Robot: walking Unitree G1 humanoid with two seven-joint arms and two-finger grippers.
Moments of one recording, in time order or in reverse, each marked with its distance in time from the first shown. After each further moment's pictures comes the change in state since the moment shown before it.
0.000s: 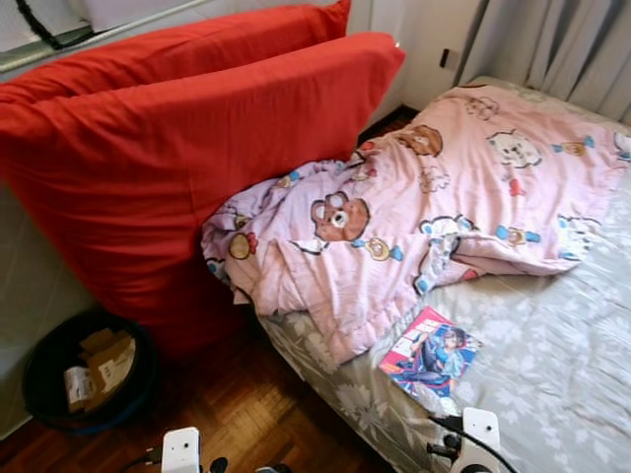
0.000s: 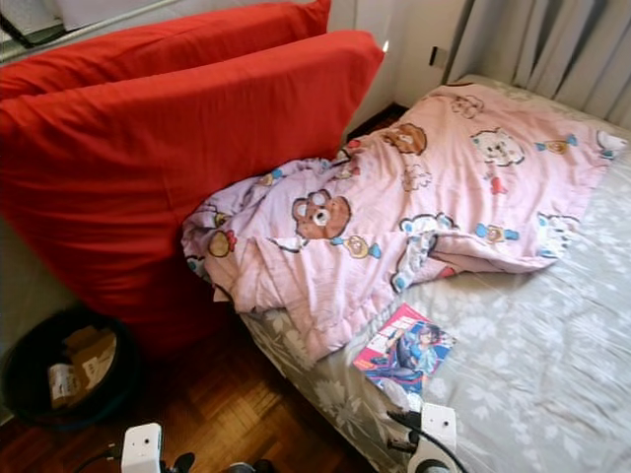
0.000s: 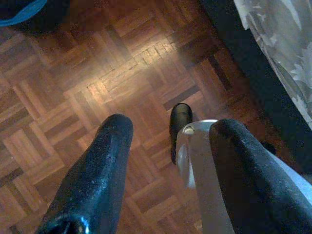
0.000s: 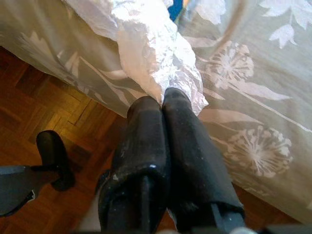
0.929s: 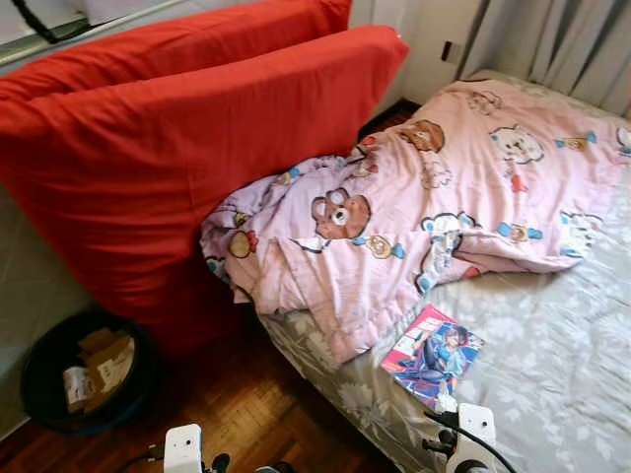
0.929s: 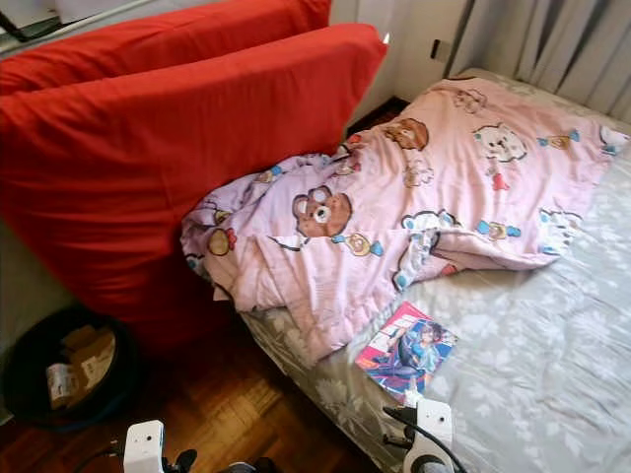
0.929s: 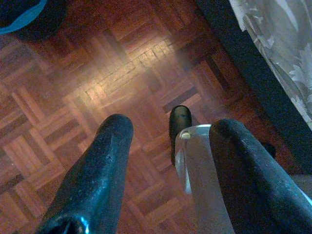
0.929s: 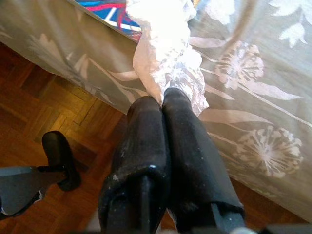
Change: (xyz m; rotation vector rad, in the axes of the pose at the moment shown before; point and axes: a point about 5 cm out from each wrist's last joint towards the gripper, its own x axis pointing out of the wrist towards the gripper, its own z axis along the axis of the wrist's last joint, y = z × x) left arm 0.001 -0.003 0.003 0.005 -0.015 -0.009; right arm 0.001 0.005 0.003 0.004 -0.008 0.015
